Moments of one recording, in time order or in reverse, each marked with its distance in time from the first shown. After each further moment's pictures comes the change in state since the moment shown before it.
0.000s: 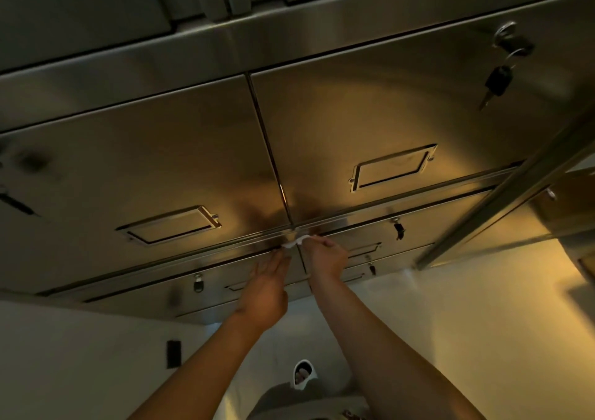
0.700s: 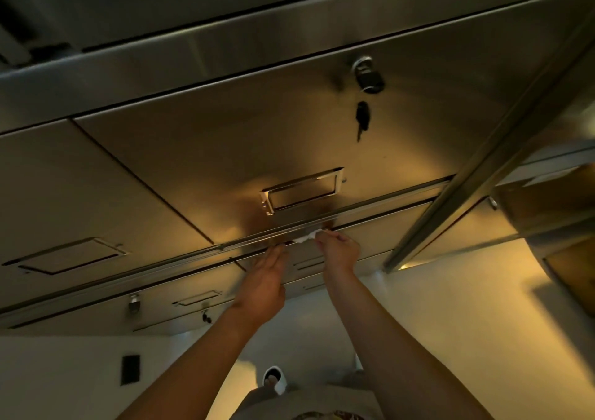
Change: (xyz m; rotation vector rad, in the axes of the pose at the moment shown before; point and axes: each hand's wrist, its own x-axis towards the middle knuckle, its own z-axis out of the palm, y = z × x) left_hand 0.078 0.122 0.014 -0.047 0.083 0.098; right_hand 0.108 -0.085 -0.115 0.110 0.006 0.015
